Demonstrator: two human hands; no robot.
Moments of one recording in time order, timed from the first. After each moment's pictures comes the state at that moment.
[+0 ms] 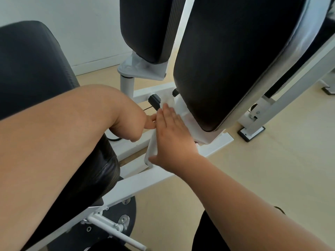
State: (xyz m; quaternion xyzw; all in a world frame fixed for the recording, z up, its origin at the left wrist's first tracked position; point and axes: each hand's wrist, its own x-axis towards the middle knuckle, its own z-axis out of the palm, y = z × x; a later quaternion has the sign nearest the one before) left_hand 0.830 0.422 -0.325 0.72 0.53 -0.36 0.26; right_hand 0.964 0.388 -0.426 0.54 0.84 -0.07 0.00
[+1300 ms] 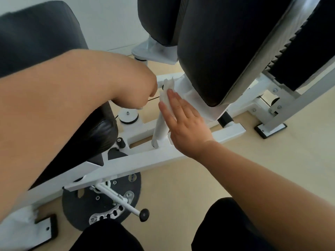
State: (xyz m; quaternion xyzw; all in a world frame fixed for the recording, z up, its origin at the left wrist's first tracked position) left_hand 0.838 0.387 -0.301 0.76 0.56 -0.34 -0.02; right_hand 1.014 0.396 -0.487 0.35 0.92 0.11 -0.15
